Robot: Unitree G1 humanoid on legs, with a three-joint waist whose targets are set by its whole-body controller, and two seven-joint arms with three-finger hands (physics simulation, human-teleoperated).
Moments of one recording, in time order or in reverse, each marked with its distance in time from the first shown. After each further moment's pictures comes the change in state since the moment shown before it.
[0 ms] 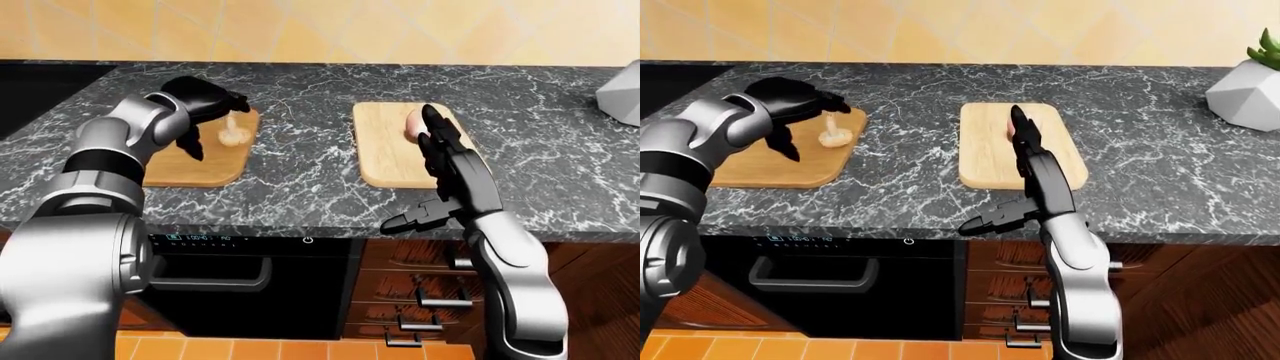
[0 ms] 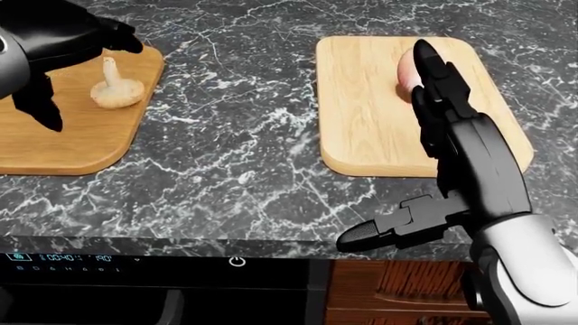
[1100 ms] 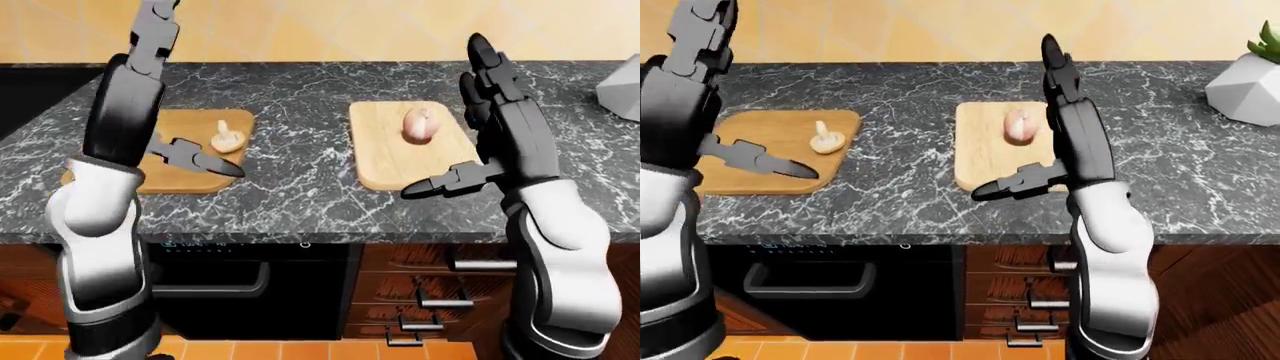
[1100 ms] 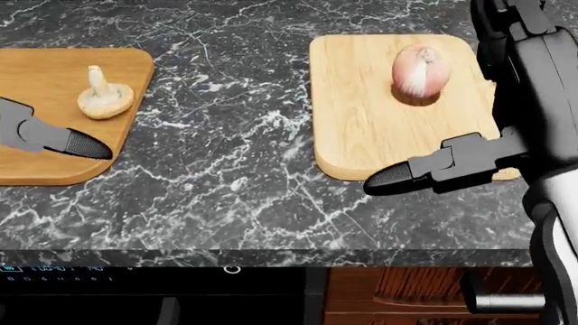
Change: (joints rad) left arm 0.826 -0.191 0.271 -1.709 -1.169 0.633 -0.252; right arm -0.177 -0.104 -0.041 -0.123 -0.069 0.090 -0.002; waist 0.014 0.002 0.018
